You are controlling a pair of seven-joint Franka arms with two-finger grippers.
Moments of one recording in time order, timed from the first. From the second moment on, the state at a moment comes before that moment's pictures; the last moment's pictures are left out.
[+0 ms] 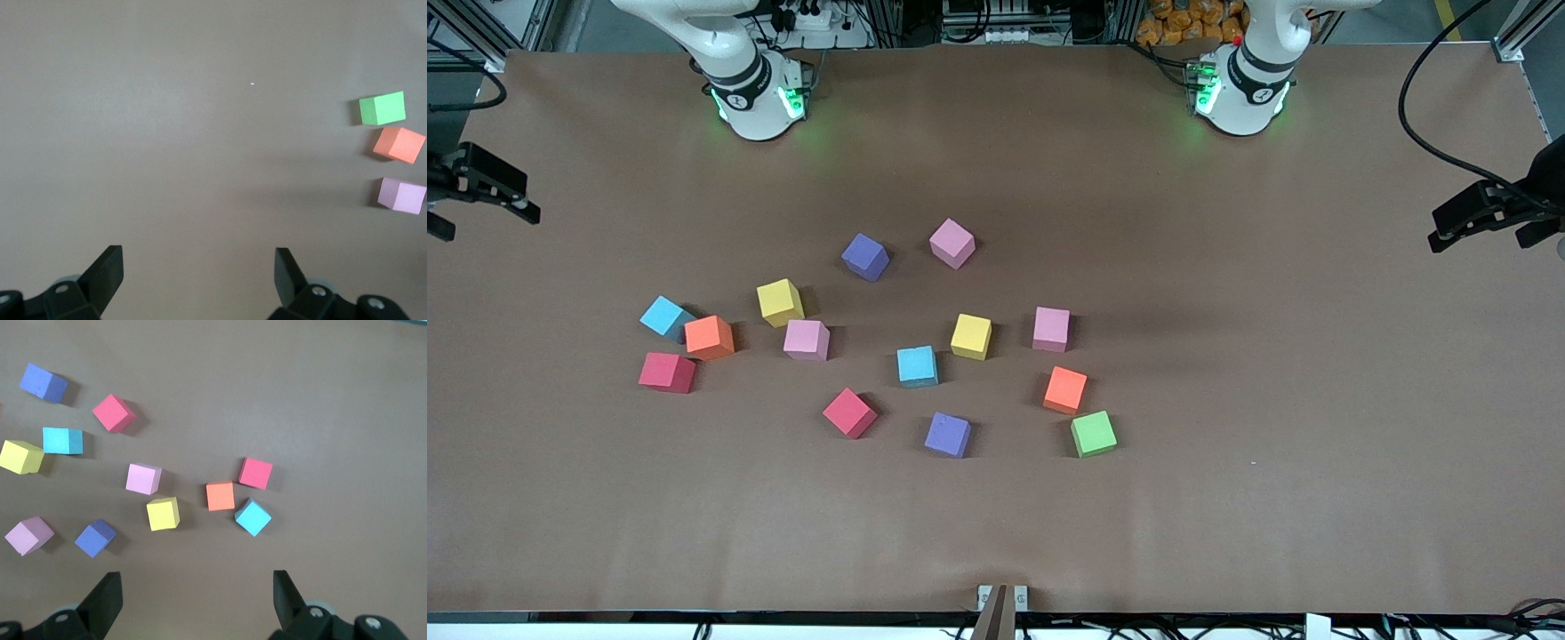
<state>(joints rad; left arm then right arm) -0.12 0.07 0.09 -1.41 0.02 1.51 -0.05 0.02 0.01 -0.06 -1.44 0.04 1.46 -0.22</state>
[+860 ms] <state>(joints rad) -0.19 0.15 -0.18 -1.43 -0.04 1.57 -0.03 0.03 0.07 -0.06 -1.48 0.01 1.50 -0.16</state>
